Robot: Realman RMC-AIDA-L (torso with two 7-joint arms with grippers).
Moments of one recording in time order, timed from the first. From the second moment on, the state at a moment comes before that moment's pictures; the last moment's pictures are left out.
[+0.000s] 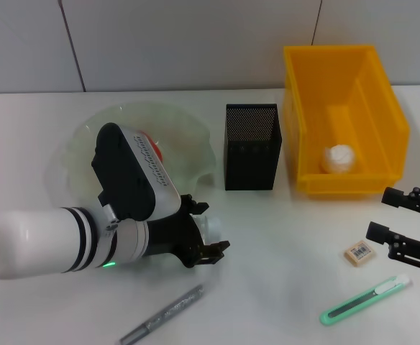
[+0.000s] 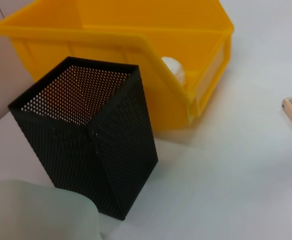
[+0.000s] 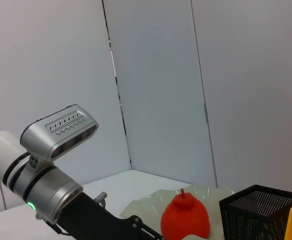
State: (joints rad) left arm -0.33 -2.07 1.85 1.19 2.11 0.71 -1.93; right arm 0.28 2.08 2.64 0.69 1.27 -1.75 1.12
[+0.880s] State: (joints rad) left arm -0.31 -2.07 1.86 1.21 2.16 0.71 -1.92; right arm 0.29 2.08 2.64 0.69 1.27 -1.75 1.13
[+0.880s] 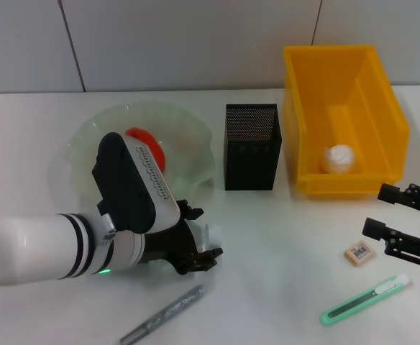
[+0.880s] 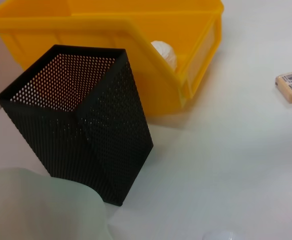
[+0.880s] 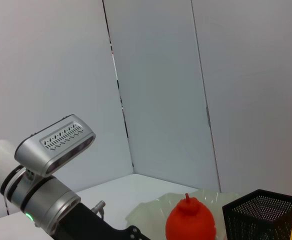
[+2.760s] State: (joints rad) left arm -0.28 -2.07 1.89 1.25 2.20 0.69 -1.90; right arm 0.30 2.08 2.64 0.68 1.27 -1.76 1.14
